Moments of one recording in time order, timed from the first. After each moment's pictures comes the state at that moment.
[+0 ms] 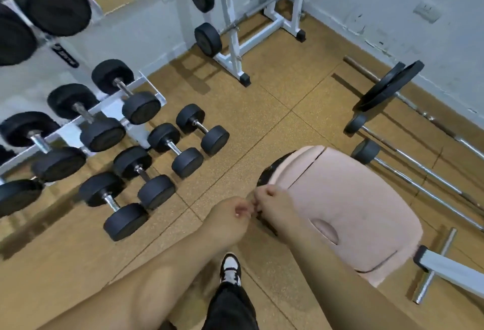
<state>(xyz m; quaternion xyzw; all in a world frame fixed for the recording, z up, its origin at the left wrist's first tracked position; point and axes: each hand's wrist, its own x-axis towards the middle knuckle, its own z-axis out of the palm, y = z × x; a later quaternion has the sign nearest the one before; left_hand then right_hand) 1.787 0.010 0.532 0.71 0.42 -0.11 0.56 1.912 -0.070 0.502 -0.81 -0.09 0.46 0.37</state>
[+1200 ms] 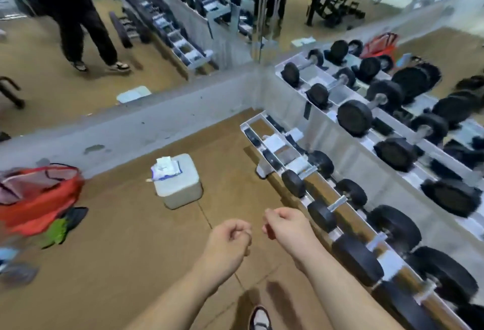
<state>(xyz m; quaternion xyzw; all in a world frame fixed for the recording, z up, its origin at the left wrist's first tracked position) 0.667 0.081 0.617 0.07 0.77 0.53 0.34 0.718 0.234 0.624 -0.41 -0.71 0.57 -0.04</state>
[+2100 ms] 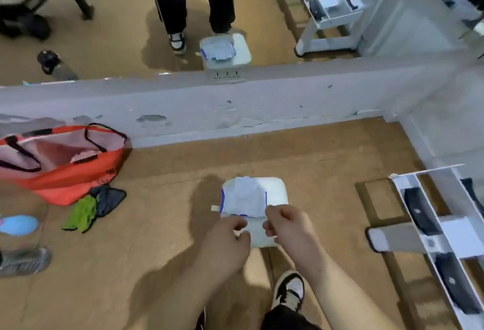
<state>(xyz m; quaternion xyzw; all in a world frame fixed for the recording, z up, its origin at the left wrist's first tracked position) 0.070 -0.080 0.294 -0.08 0.86 0.42 0.29 0.064 0.081 0.325 -0.31 -0.75 0.54 -0.22</state>
